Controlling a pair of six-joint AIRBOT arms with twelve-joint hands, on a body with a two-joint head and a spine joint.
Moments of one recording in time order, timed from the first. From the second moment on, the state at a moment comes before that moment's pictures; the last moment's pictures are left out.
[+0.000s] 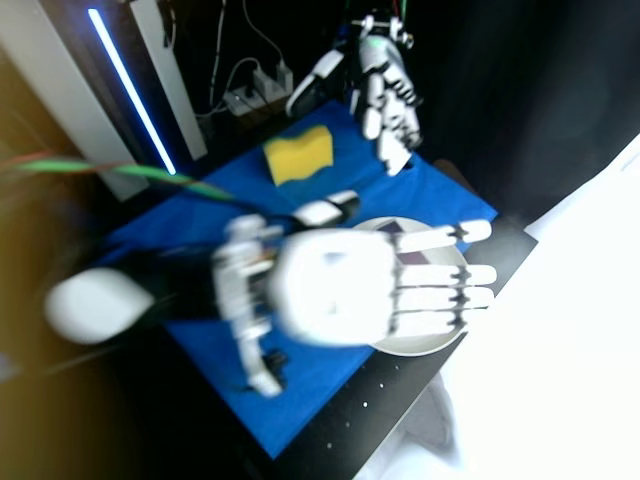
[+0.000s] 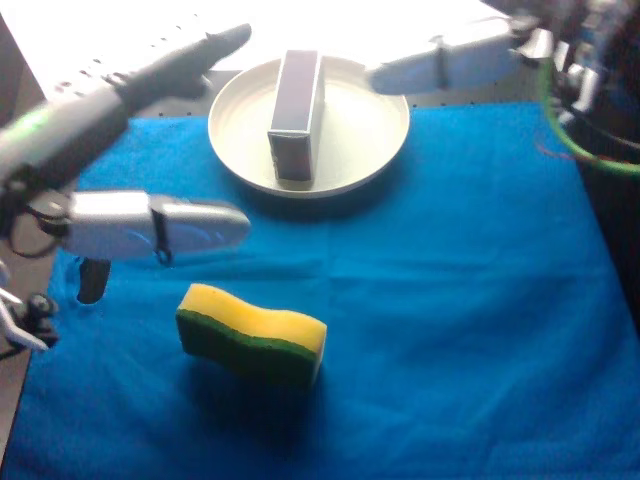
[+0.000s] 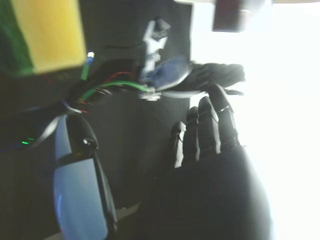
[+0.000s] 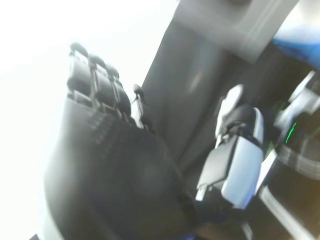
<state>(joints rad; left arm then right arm) 0.94 -0.96 1.11 -0.07 -1.14 0.61 -0.57 -1.44 1.87 -0.43 0.85 0.11</state>
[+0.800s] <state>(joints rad) 1.22 -0.85 0.92 -0.32 -1.60 0.69 -1.26 -1.09 1.30 0.16 1.63 -0.08</state>
